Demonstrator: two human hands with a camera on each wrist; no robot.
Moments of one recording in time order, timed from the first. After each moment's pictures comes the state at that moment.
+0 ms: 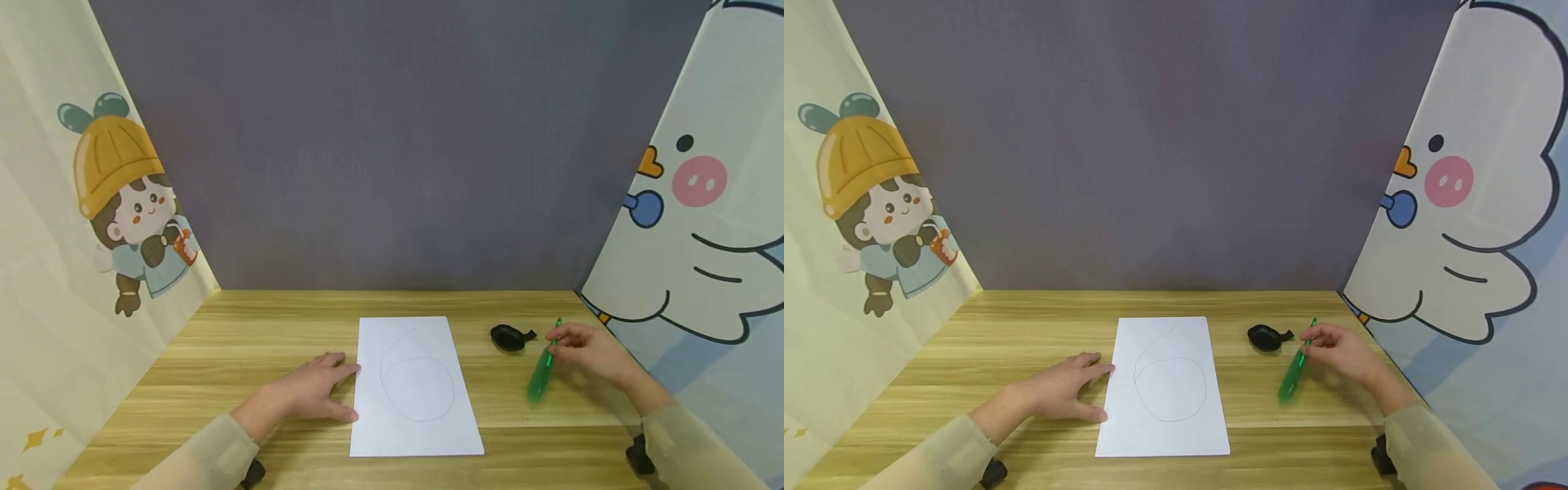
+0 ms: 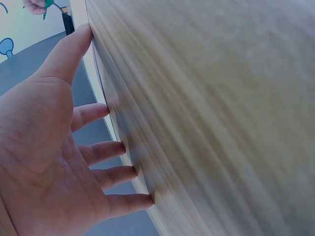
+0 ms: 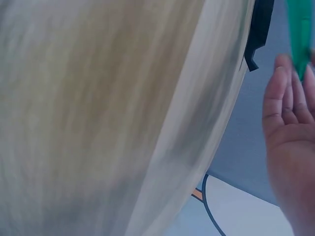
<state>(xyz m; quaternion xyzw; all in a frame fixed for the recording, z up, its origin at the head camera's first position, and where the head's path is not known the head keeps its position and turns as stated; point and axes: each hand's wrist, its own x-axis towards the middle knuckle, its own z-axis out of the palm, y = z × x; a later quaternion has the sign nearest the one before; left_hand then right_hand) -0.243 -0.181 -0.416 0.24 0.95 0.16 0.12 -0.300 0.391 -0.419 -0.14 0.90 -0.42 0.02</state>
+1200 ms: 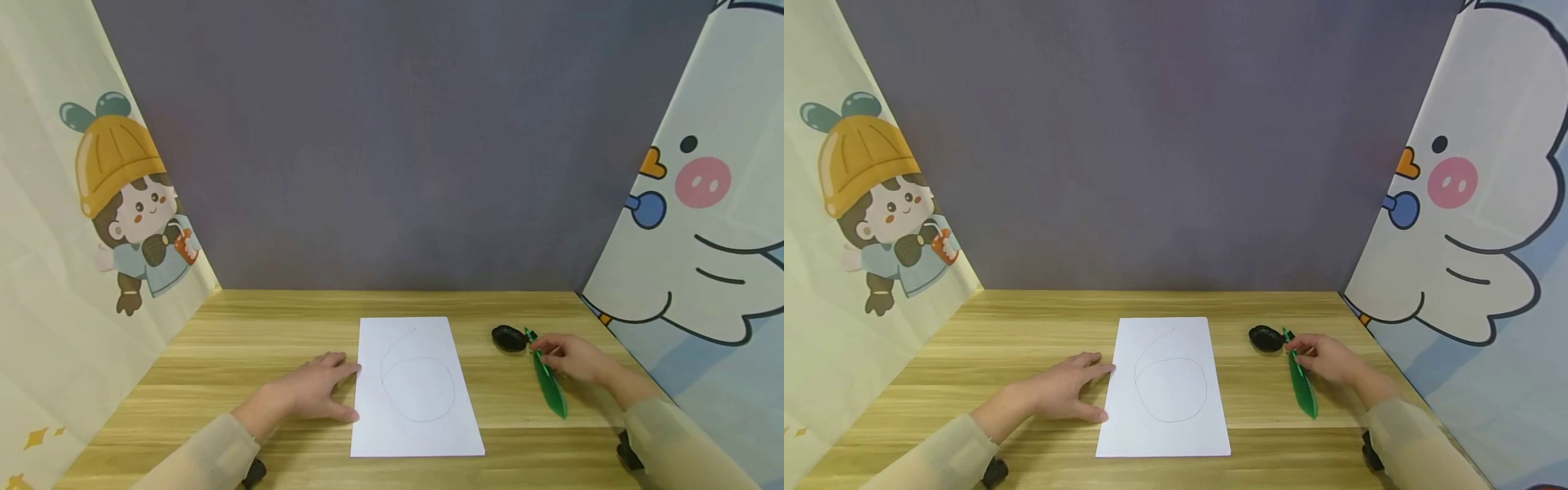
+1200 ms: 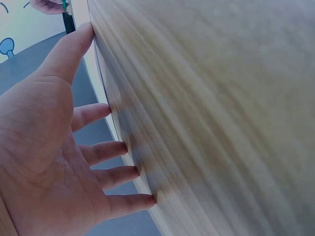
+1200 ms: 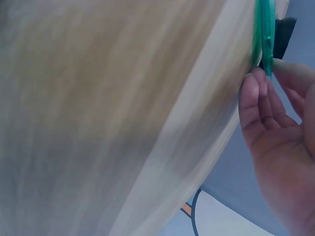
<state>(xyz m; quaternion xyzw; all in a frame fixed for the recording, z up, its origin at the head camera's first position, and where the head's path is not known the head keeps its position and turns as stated) -0.245 -0.182 -0.419 0.24 0.95 0.16 0.13 -0.317 0.373 -0.429 -0.16 0.93 -0.31 0.08</state>
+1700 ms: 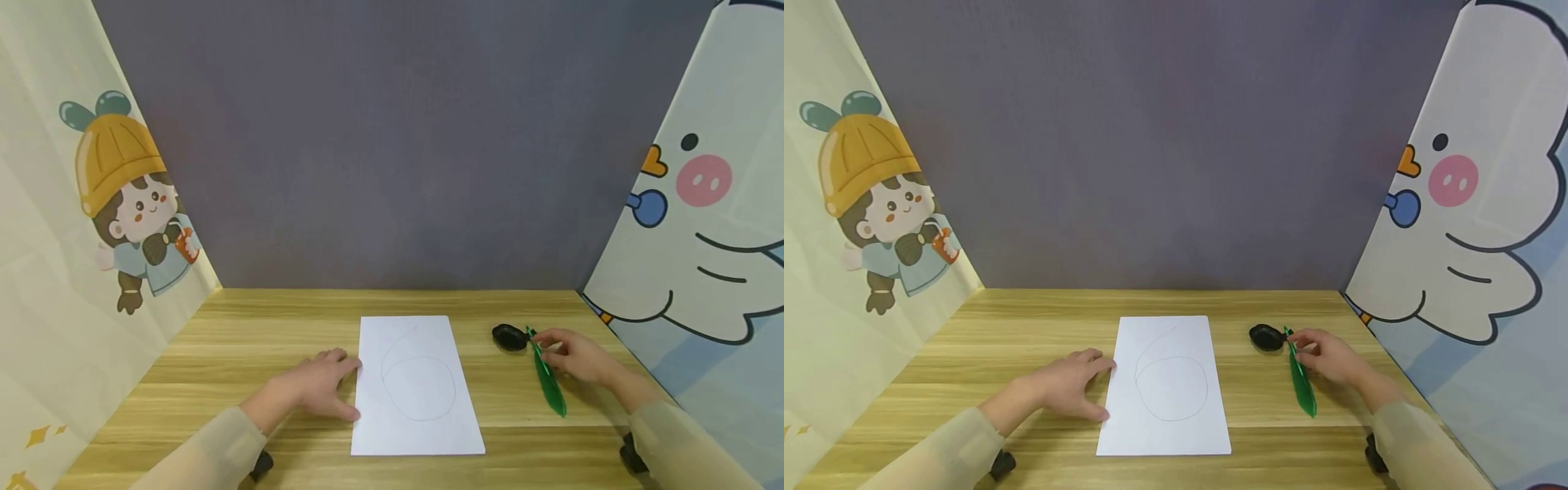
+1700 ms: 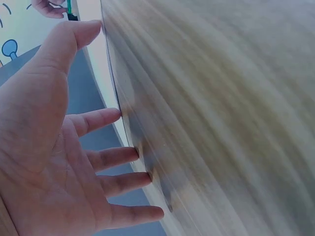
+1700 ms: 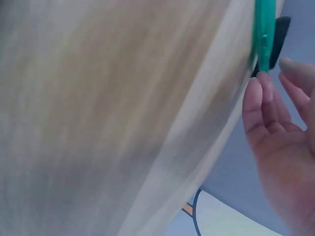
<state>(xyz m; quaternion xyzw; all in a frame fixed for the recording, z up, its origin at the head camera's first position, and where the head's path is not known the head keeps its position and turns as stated) -0.250 -0.170 -0.413 0.23 0.96 0.11 0.12 -0.310 0.374 -0.429 -0.17 0.93 -0.33 0.06</state>
